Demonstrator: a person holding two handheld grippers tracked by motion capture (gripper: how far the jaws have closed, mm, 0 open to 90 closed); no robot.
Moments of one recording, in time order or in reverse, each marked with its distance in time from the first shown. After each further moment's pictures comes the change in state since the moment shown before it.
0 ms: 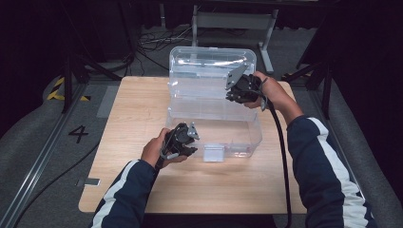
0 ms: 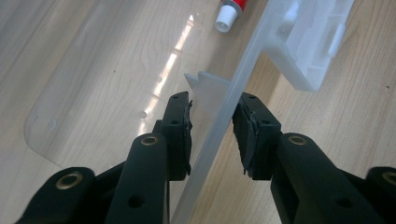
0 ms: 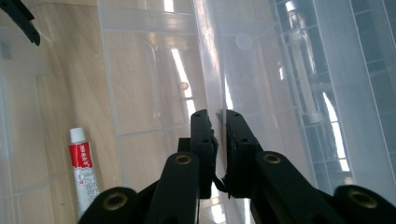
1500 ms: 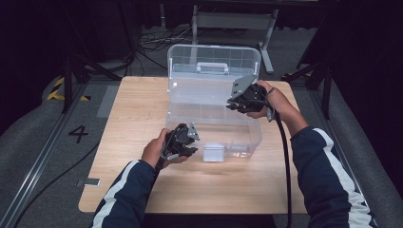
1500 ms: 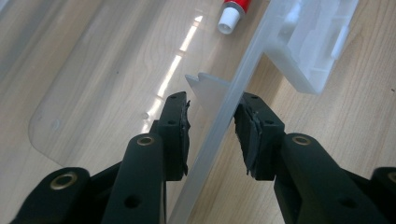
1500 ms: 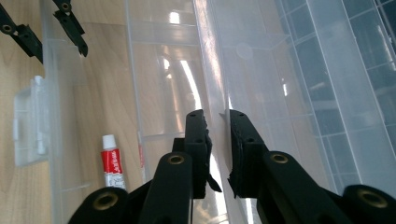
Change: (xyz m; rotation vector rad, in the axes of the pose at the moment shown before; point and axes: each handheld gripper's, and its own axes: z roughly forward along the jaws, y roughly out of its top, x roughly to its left) left arm -0.003 -0.001 0.001 -0.011 0.022 -0.004; right arm 0.025 -0.015 -0.010 -0.101 0.024 0.017
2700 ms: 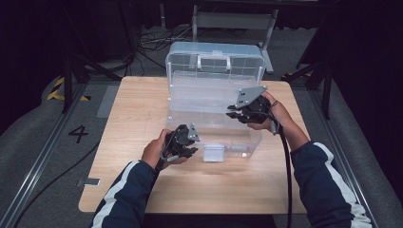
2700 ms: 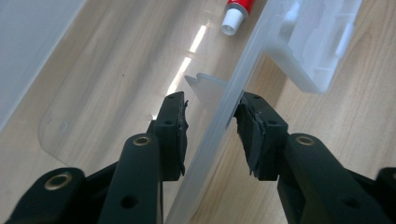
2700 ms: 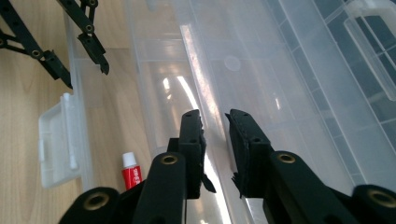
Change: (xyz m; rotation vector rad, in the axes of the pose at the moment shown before) left arm -0.003 -0.002 0.001 -0.015 0.044 0.021; right arm 0.028 -0.019 -0.001 -0.117 -0.041 0.082
